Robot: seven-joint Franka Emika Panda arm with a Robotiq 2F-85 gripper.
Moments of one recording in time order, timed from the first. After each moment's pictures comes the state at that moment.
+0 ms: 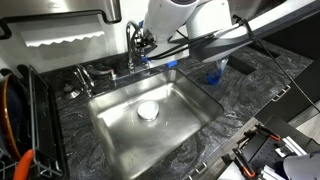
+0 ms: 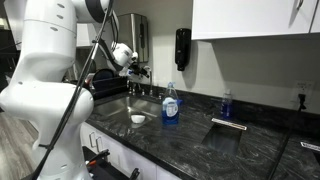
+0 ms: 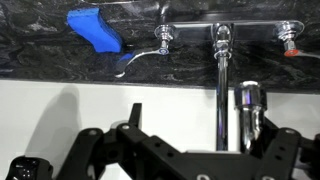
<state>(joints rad) 0.31 0.28 0.17 -1.90 -1.16 2.48 1.47</state>
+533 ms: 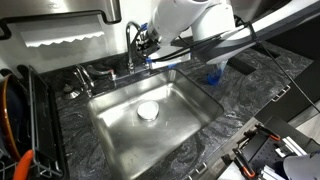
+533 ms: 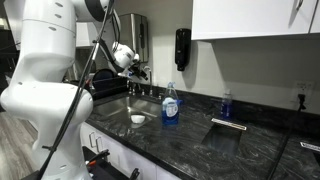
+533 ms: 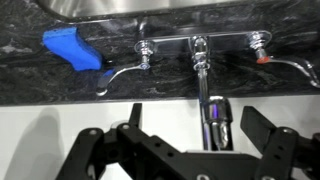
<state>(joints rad) 0.28 0.26 0.17 -1.96 -1.09 2.66 1.45</state>
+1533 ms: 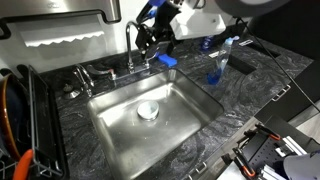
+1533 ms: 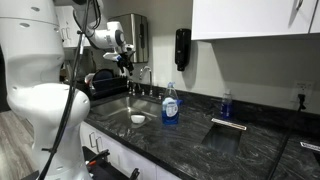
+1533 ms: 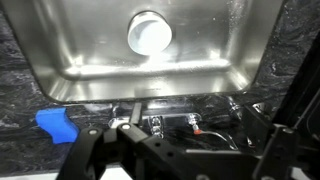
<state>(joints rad) 0.14 0.02 0.39 -2.03 -0.13 2.35 0.65</state>
